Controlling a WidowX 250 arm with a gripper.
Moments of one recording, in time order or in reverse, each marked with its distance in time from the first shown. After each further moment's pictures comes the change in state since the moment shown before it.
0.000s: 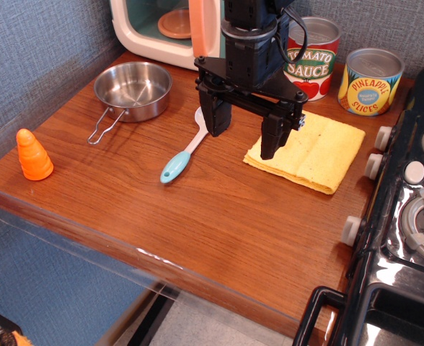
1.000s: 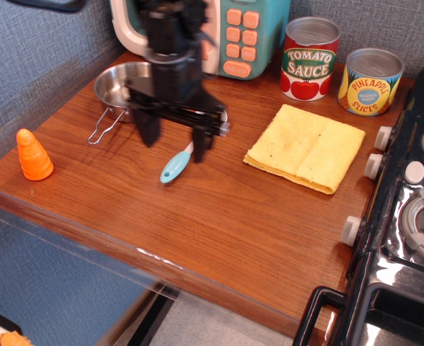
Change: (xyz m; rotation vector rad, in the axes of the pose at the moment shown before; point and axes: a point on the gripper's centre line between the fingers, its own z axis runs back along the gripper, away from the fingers) arm -0.024 0.078 -0.030 0.057 -0.017 0.217
